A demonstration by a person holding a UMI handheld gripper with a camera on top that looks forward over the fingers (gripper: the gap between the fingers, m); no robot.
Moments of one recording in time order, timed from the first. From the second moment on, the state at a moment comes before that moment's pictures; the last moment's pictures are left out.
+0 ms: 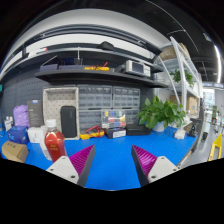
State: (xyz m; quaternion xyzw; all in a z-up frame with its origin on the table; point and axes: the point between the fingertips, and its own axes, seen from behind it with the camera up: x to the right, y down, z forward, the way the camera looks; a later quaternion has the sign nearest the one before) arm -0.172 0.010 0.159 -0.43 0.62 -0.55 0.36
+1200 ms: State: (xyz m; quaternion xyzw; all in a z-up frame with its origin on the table) arm -0.049 0.170 0.091 -0.52 0.52 -0.50 0.45
